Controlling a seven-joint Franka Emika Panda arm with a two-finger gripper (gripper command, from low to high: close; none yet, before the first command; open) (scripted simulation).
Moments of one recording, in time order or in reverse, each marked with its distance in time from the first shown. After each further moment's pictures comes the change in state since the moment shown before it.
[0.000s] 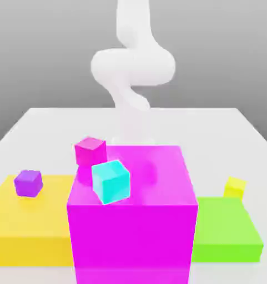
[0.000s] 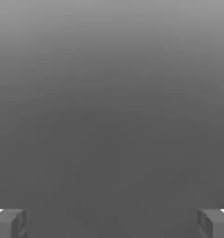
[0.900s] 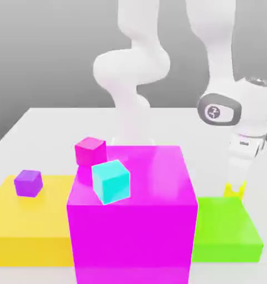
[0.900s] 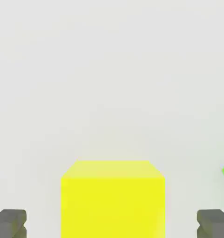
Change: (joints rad) arm 0.650 0.978 0.135 -0.430 -0.383 0.676 0.176
